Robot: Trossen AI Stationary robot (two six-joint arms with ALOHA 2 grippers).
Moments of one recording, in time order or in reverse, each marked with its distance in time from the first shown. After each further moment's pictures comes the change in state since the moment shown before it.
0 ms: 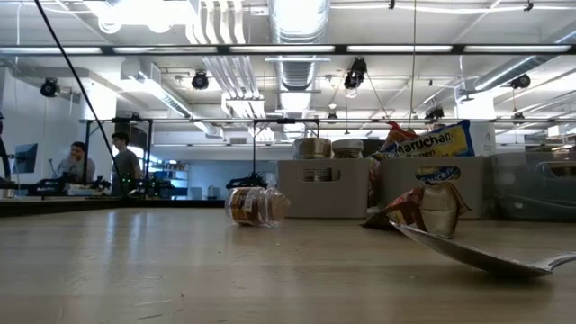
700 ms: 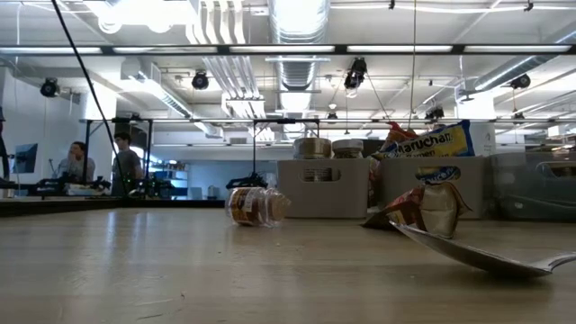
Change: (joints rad) left arm 0.002 0.119 0.060 -0.033 0.213 0.000; right arm 0.000 0.019 -0.008 -0.009 -0.030 0.009
